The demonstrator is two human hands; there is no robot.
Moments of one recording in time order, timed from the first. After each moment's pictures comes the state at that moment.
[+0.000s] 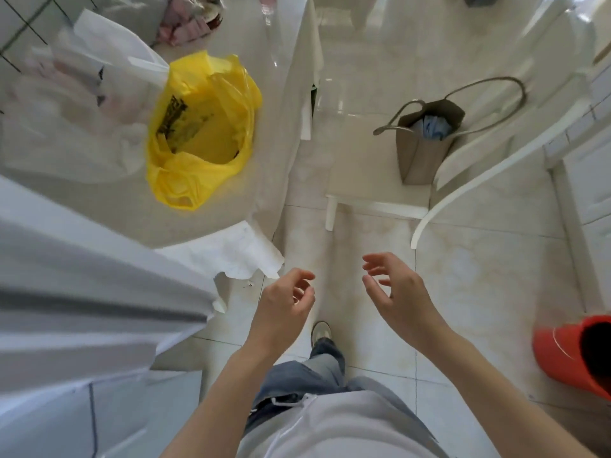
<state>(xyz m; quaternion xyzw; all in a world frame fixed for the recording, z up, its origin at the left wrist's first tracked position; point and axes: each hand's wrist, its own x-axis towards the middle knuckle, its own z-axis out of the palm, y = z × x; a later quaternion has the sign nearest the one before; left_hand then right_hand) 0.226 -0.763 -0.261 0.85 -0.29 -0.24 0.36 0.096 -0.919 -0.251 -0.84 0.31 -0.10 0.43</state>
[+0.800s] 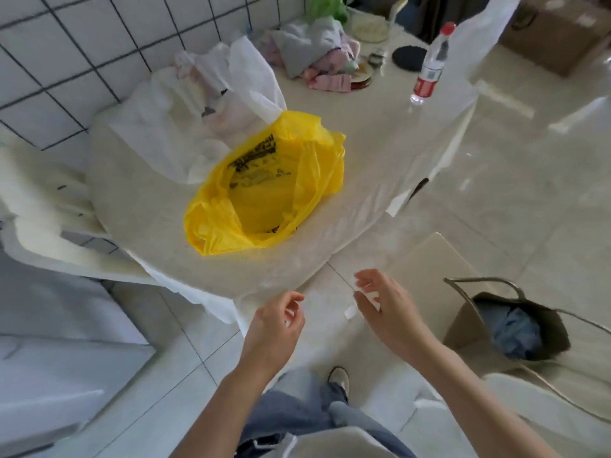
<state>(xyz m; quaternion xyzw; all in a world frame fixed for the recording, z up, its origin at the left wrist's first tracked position) 0.370 -0.962 -0.269 0.90 0.02 -0.12 0.42 0.377 -1.175 -0.257 -0.91 0.01 0.06 0.42</state>
